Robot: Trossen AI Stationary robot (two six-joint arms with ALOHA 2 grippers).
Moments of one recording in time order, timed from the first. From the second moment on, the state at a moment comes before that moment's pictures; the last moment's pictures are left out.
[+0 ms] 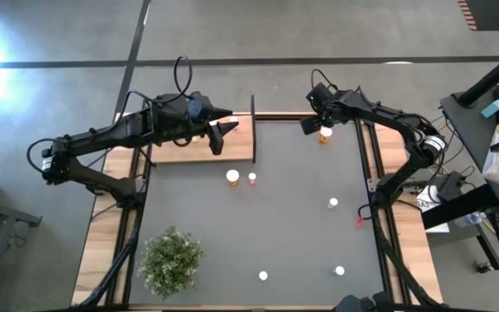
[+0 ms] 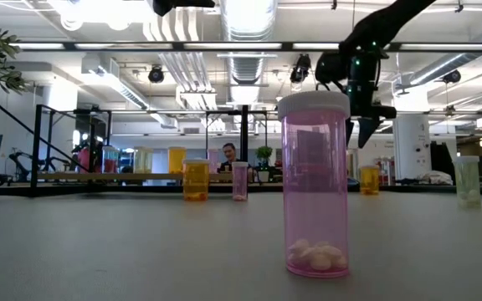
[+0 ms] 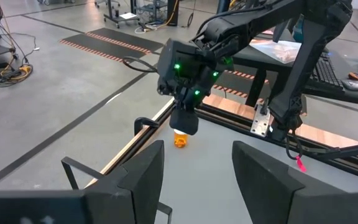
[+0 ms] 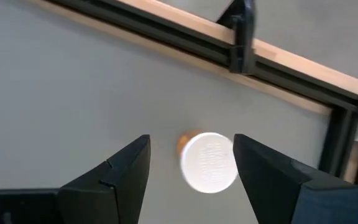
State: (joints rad) left arm 0.23 1.22 1.38 -0.40 -0.20 -0.15; right arm -0.79 1.60 1.21 -0.85 0.21 0.38
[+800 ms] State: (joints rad) left arm 0.23 1.22 1.38 -0.40 -0.20 -0.15; right arm -0.80 1.60 1.22 -0.88 0.08 0.30
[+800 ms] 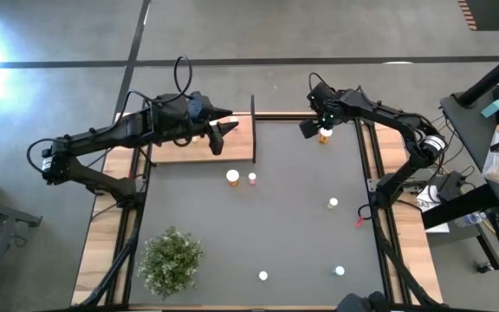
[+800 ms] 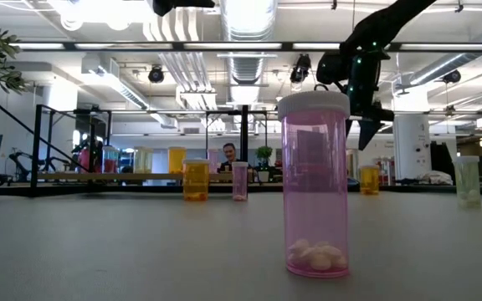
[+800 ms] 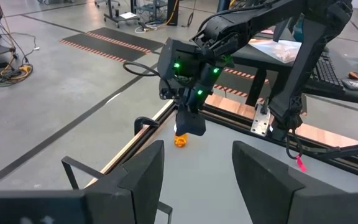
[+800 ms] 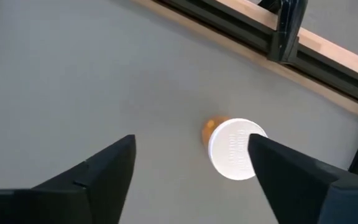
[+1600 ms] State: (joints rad) left arm 0.23 1.22 1.38 -0.41 -0.20 -0.15; right arm -0.79 1.60 1.19 -0.89 0.22 0.34
